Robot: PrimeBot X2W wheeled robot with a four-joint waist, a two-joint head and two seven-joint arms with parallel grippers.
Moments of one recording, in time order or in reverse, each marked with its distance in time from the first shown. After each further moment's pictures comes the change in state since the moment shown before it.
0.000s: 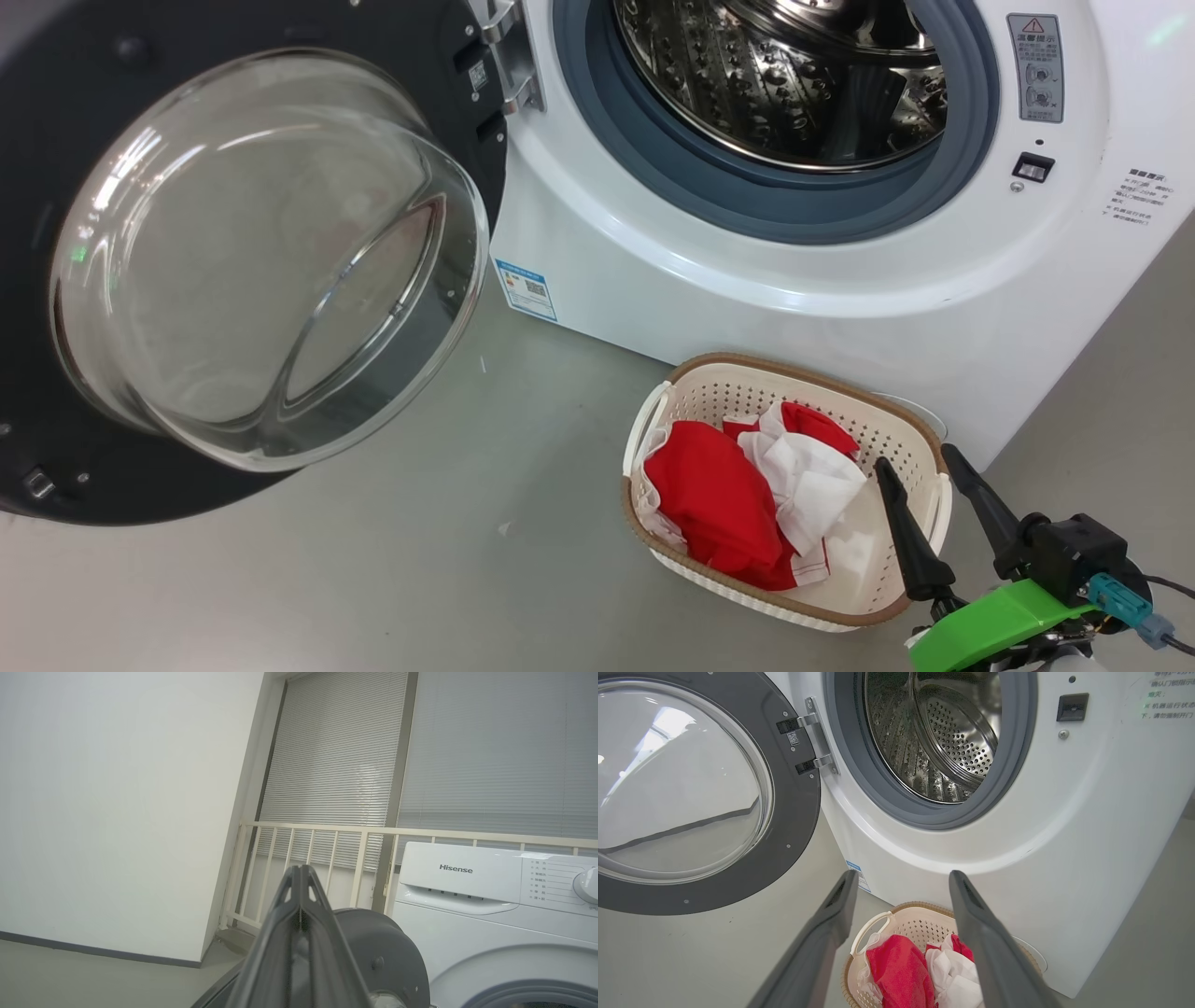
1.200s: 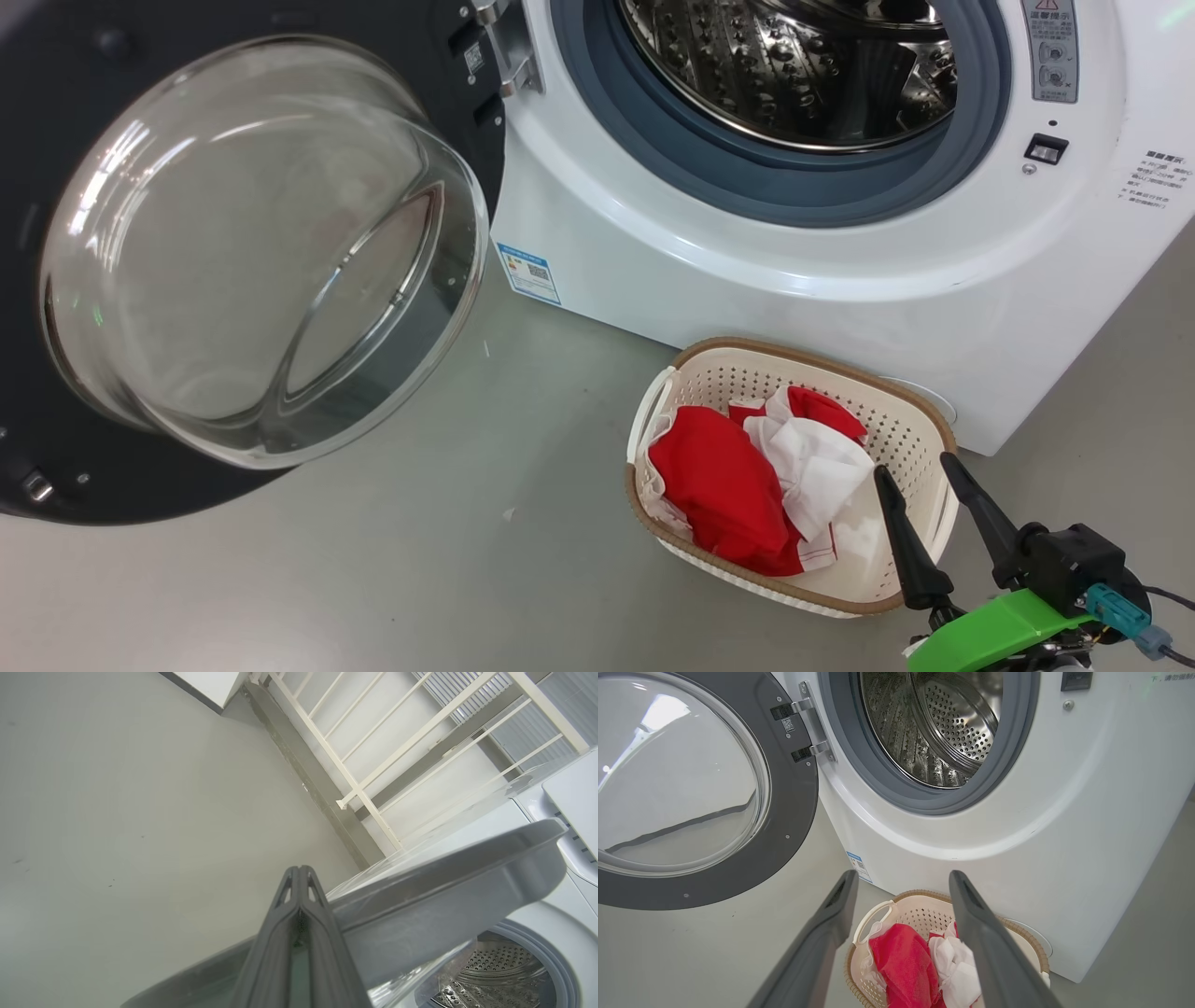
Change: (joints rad) left arm -0.327 0.411 -0.286 0.793 -0.780 0.000 0.655; right arm 0.022 0.017 -0.011 -0.014 -0.019 0.000 0.000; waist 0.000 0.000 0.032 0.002
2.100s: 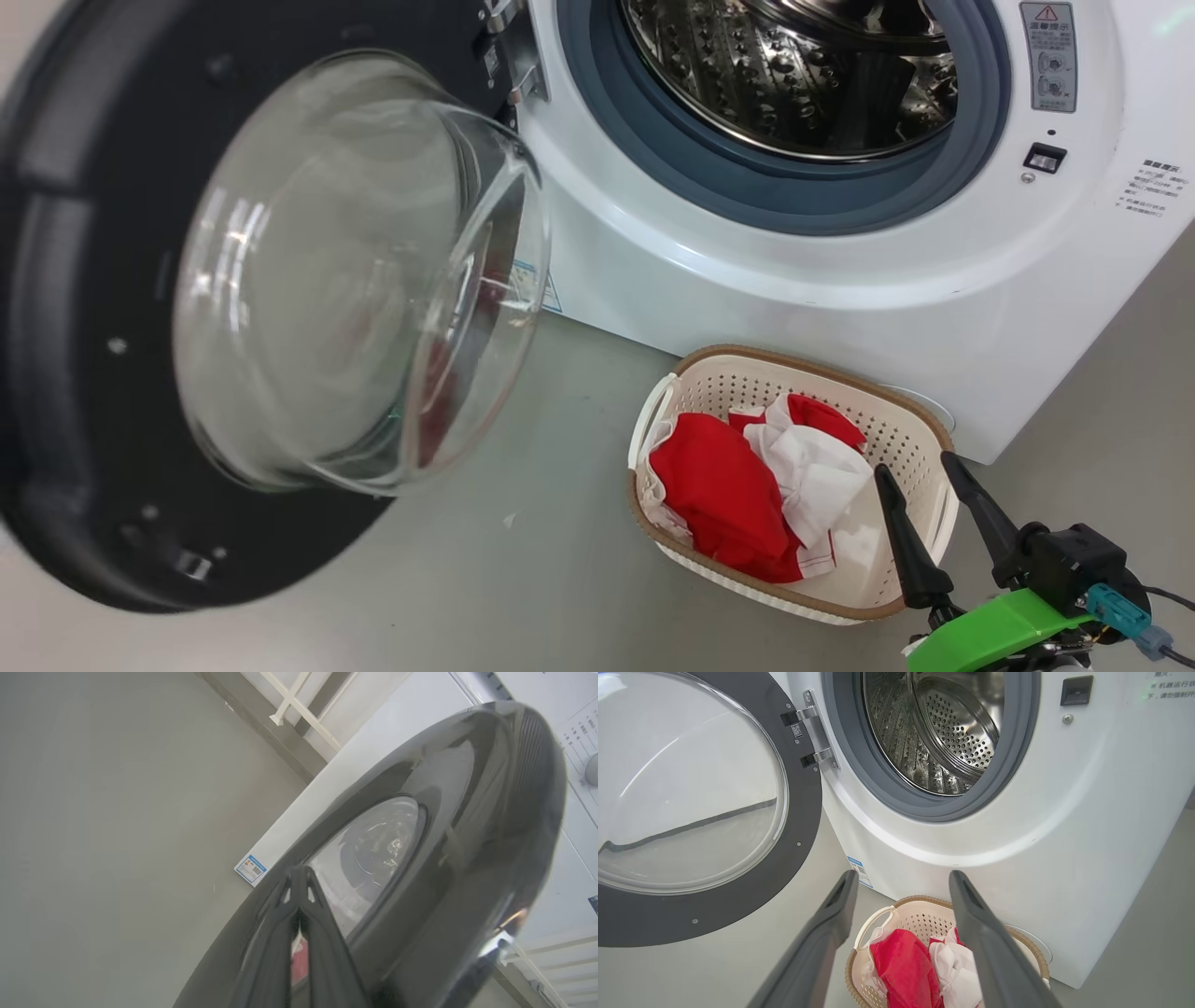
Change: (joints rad) left arm 0.192 0.064 -0.139 -0.399 -0.154 0.001 0.115; right arm 0.001 0.006 -0.006 -0.003 -0.001 0.000 0.000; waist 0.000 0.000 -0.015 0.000
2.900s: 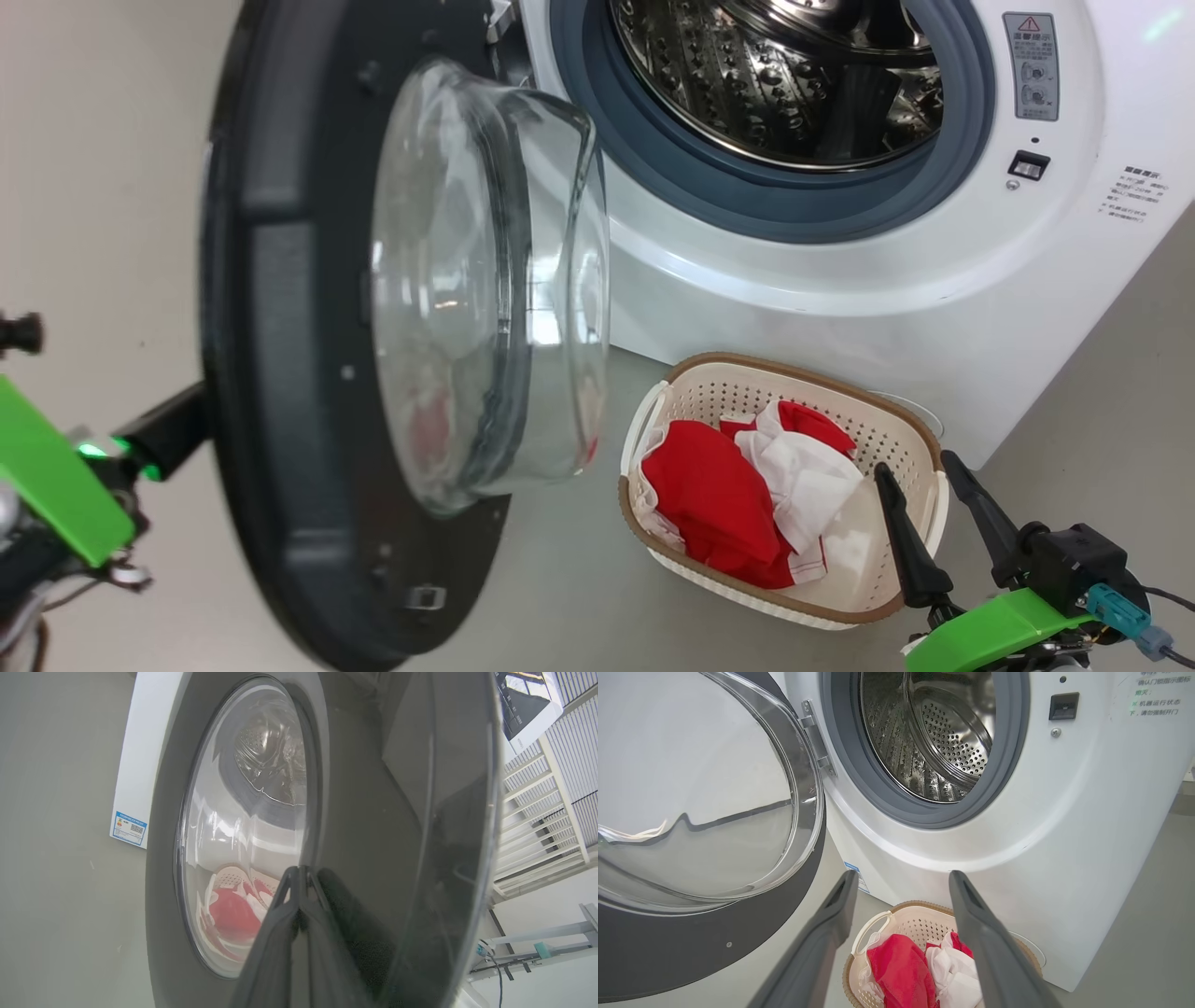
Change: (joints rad) left arm 0.104 -0.026 -0.187 -0.431 -0.055 0.000 0.036; right arm 0.001 0.006 -0.006 -0.002 0.000 0.000 0.000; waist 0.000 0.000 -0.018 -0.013
